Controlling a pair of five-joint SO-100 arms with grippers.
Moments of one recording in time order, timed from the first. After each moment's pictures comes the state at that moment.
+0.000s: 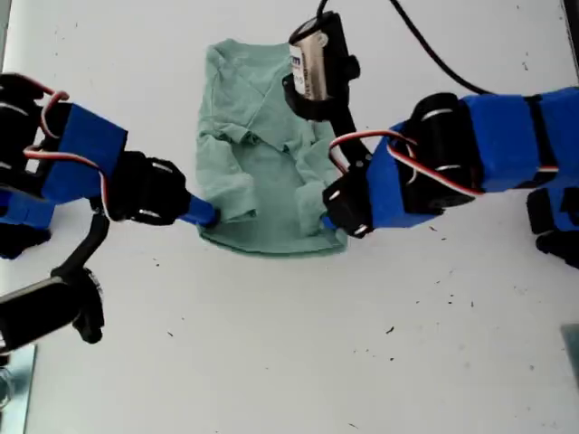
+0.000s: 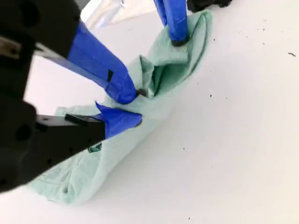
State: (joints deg) arm 0 -0.5 114.4 97.9 68.5 6.9; arm 1 0.9 92.1 62.6 88.5 -33.0
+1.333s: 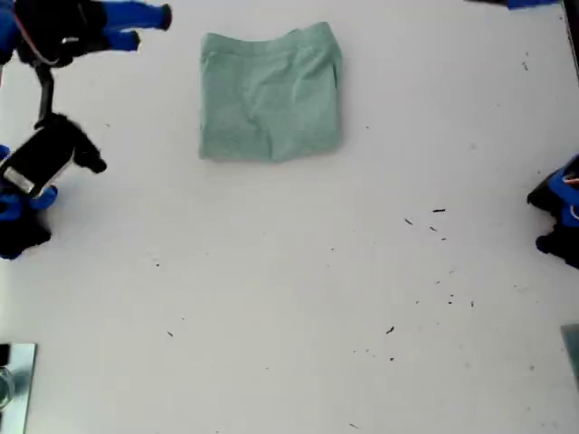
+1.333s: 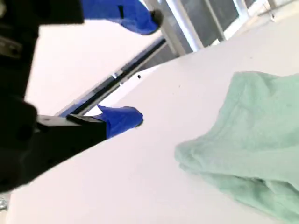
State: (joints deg) arm 0 -42.5 153.8 133.3 57.0 30.8; arm 1 50.7 133.6 101.7 68.8 -49.7
